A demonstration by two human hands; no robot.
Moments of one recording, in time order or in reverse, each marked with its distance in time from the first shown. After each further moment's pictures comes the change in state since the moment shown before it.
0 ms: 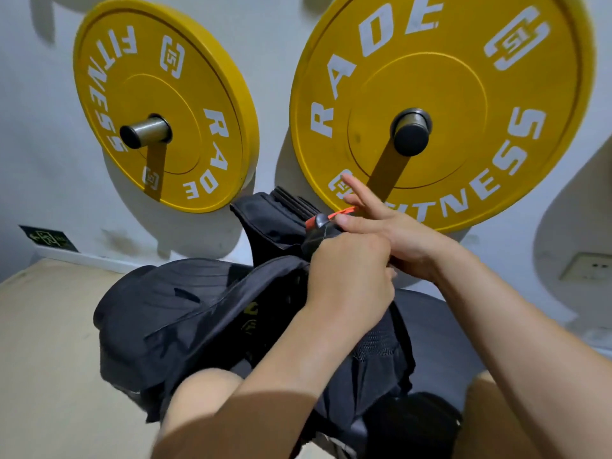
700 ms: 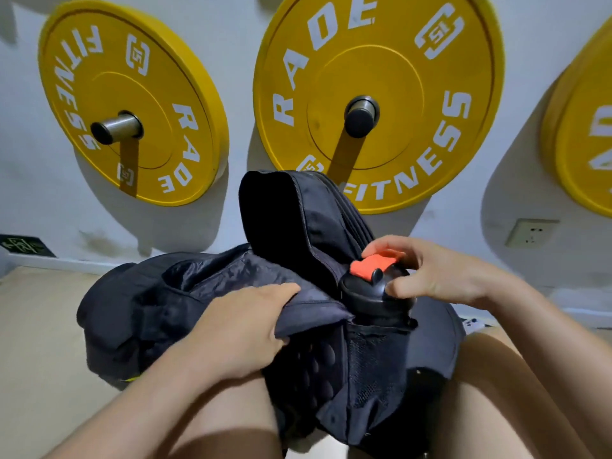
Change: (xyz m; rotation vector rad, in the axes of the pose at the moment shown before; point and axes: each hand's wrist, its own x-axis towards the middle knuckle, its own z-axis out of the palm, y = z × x) left_hand -0.094 -0.044 -0.026 0.235 -0.590 0.000; right_hand -0.134 0.027 -0.033 -0.288 -0.060 0.173
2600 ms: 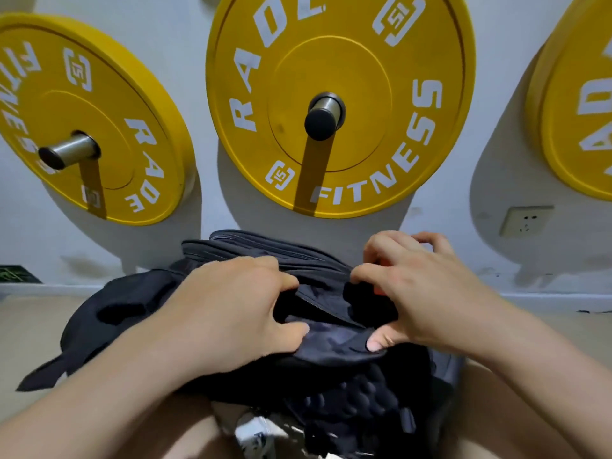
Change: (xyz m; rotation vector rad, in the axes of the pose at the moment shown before) left_hand 0.039 0.044 -0.068 0.094 0.053 0.139; right_hand -0.012 0.010 -0.008 -1.119 0.268 -0.144
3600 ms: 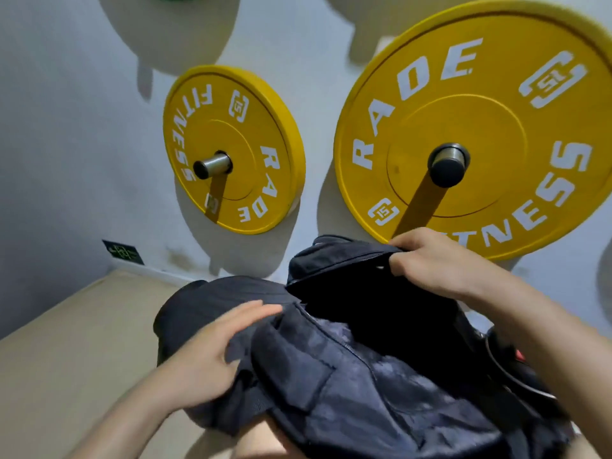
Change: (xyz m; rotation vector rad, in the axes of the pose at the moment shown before) left_hand -0.111 -0.135 0.082 -0.803 0.155 -0.223; right_hand 0.117 -0.073 -0.054 0.749 -0.024 0.167
